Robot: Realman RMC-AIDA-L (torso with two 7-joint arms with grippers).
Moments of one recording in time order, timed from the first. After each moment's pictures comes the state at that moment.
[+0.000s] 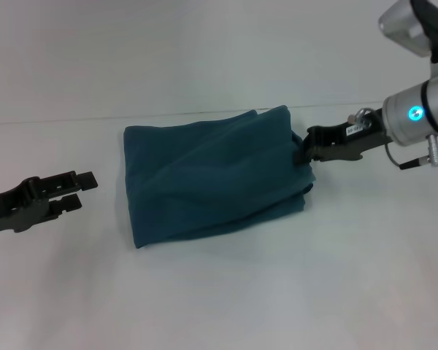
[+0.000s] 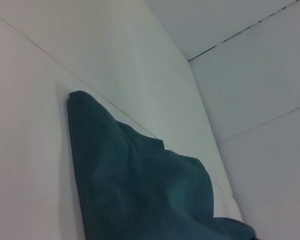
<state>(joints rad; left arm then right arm) -0.53 -2.09 0.45 0.80 2.13 1.51 -2.38 0.92 1.96 -0.79 -0.59 -2.45 -1.22 2.65</state>
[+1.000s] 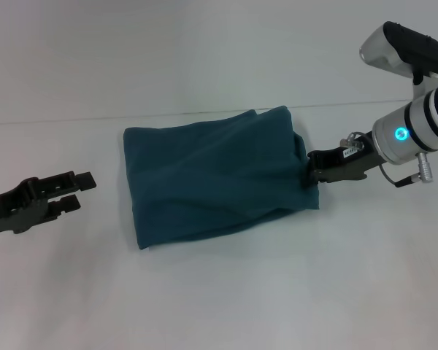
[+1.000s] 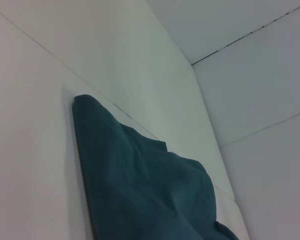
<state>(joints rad) -0.52 -2.09 0.45 0.79 2.13 1.50 -2.38 0.94 1.97 -0.88 -0.52 -2.53 -1.12 2.74</state>
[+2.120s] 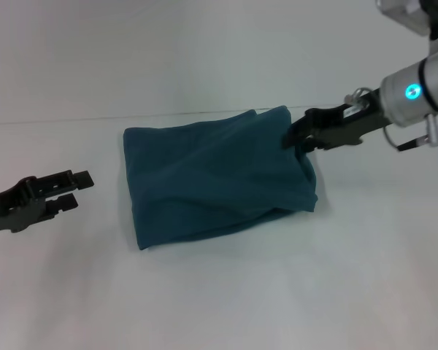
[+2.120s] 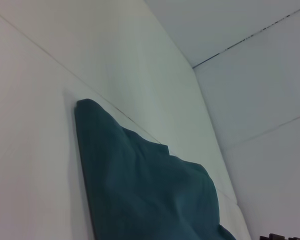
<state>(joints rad) -0.52 -2.09 0.45 0.79 2.13 1.49 -2.38 0.92 1.97 -0.85 -0.72 -2.47 -1.26 2.79</state>
